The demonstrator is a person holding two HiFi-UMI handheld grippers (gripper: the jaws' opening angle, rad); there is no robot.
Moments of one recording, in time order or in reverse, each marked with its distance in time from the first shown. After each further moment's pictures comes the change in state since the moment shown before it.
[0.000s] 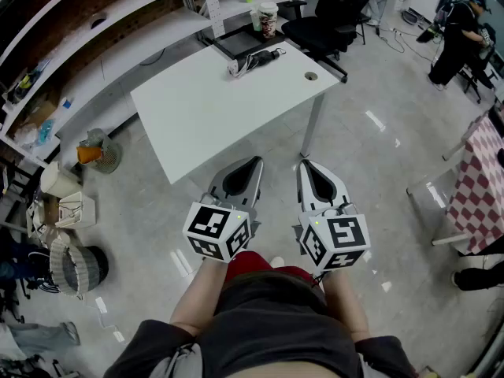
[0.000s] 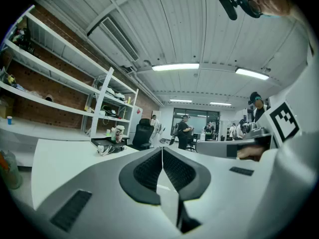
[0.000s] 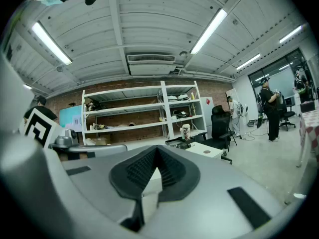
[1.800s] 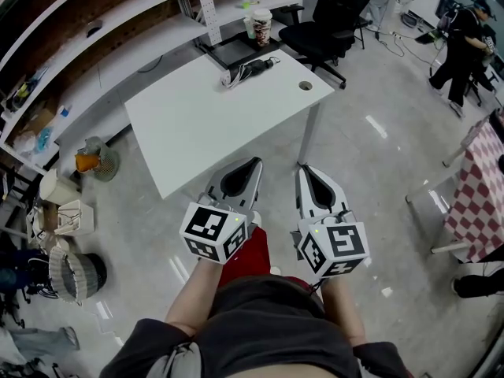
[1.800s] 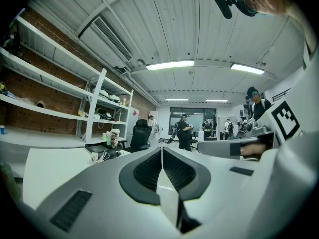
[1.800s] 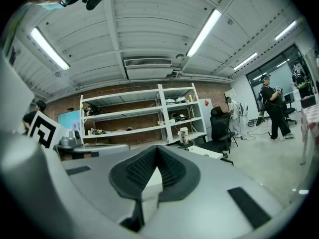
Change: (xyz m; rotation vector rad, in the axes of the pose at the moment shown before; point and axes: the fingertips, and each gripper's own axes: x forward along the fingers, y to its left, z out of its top) left arm 0.051 -0.004 0.014 0.070 -0.001 -0.030; right arm 0.017 -0.040 0.014 0.032 -0.049 0.001
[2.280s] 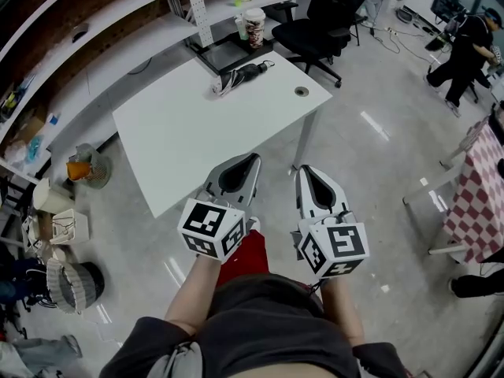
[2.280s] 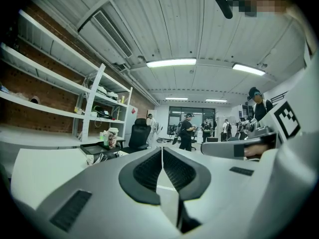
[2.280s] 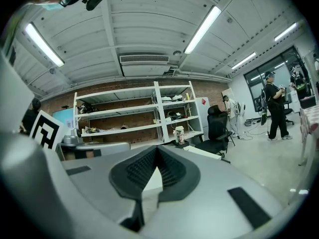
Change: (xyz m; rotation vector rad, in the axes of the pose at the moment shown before) left arm 0.062 0.040 0.000 -0.009 0.009 -0.025; right arm 0.056 -0.036 -0.001 -0.001 0.020 -0.036
